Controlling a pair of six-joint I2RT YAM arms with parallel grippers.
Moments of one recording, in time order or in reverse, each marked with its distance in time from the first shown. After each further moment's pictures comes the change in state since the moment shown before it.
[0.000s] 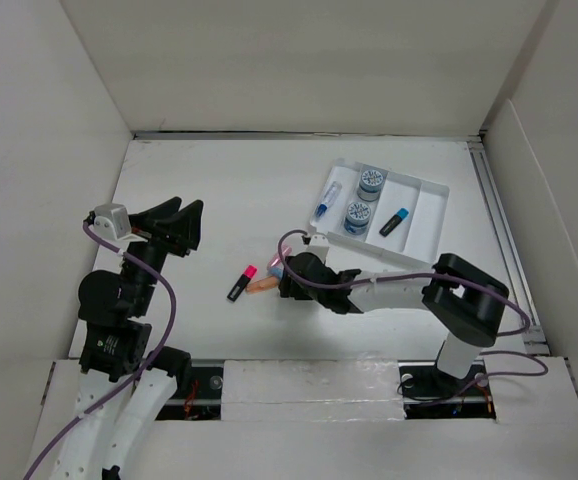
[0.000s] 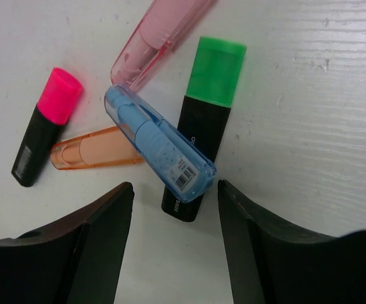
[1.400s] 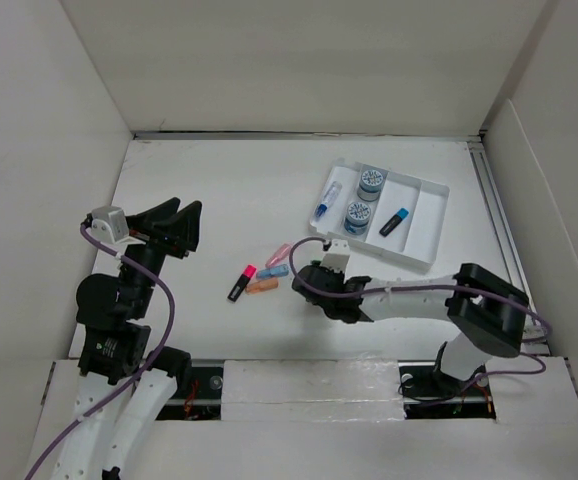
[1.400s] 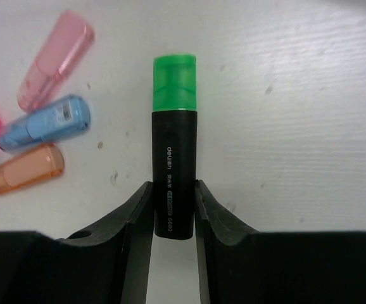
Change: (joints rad) left arm 0.000 -0.014 0.000 0.001 0.000 0.000; right arm 0.063 -0.106 -0.037 -0.251 0.304 0.097
